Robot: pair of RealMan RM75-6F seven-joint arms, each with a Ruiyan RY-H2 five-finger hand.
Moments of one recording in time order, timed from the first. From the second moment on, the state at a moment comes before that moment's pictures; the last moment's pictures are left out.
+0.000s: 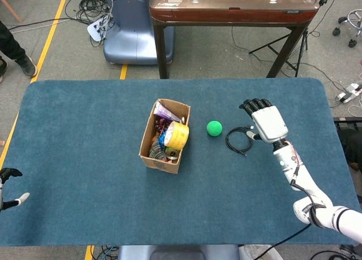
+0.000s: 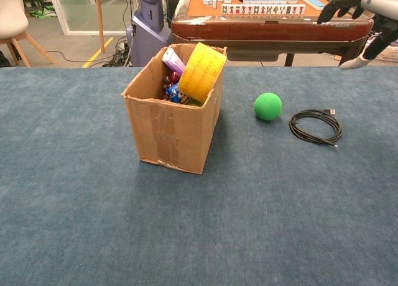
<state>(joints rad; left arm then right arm) -0.07 -1.05 -0.09 -1.65 1.36 1.48 0.07 0.68 -1.33 0.19 -1.33 -1.31 1.07 -0.15</state>
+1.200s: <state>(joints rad) -0.05 -1.03 -0.10 -1.66 1.35 1.49 0.02 0.94 -1.69 0.23 -0.93 -1.05 0.67 -0.32</state>
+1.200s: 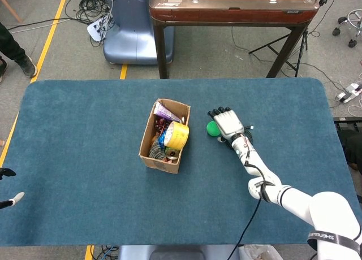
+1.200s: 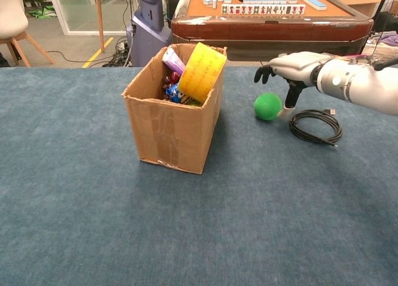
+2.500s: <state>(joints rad) -0.04 -1.02 -0.11 -1.67 1.35 1.51 0.02 0.93 -1.79 0.22 -0.74 -1.14 0.70 -0.18</state>
